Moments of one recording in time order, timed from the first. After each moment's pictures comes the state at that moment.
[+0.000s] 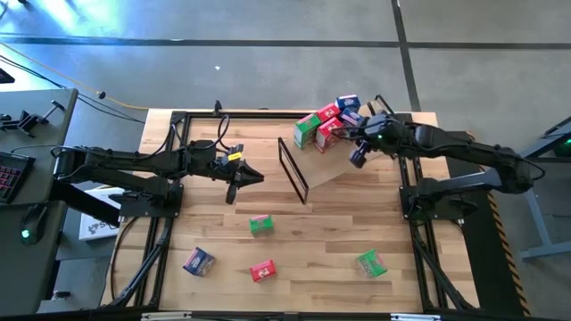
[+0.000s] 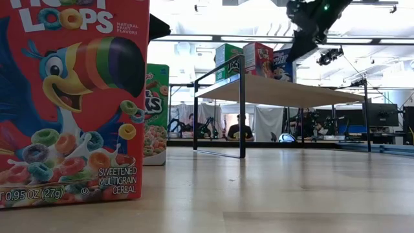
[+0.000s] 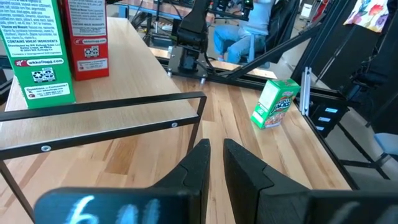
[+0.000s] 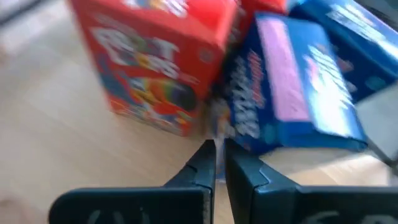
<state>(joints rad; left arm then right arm) 0.12 1.03 0.59 0.18 0.19 -0.15 -0.30 1.05 1.01 -0.74 0.37 0.06</state>
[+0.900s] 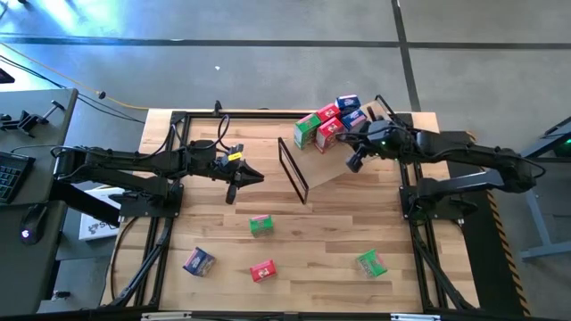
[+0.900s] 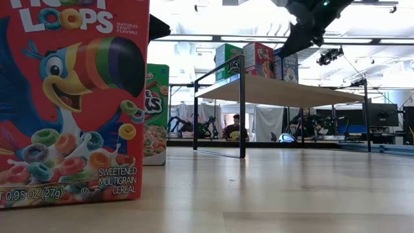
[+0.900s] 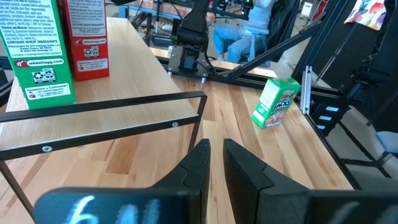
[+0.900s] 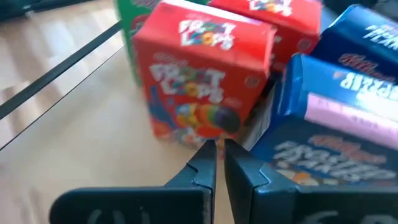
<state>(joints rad) 0.12 1.03 0.59 0.17 0.19 -0.14 -0.24 1.01 0.95 -0.59 0.34 0.14</state>
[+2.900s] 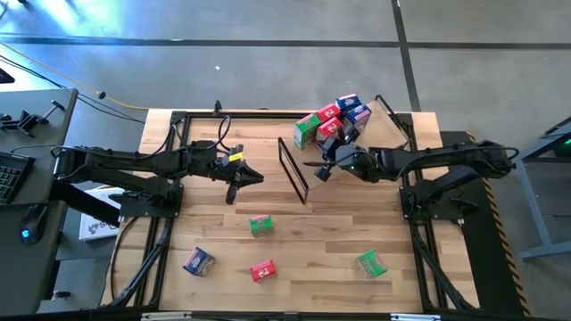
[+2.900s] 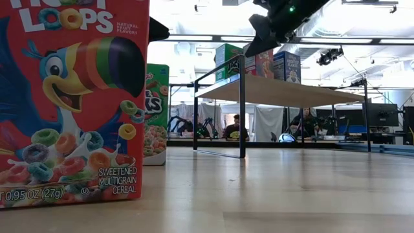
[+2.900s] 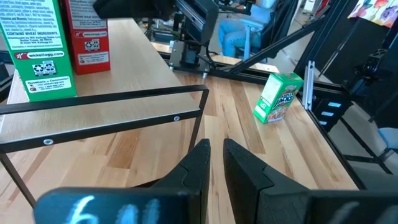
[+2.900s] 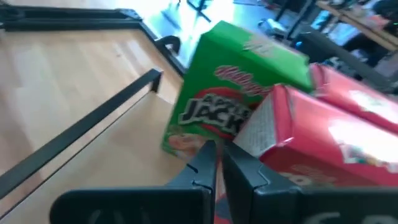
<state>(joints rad) 0.12 1.03 0.59 0.15 0.19 -0.13 -0.02 1.31 0.96 -0.18 0.70 0.03</state>
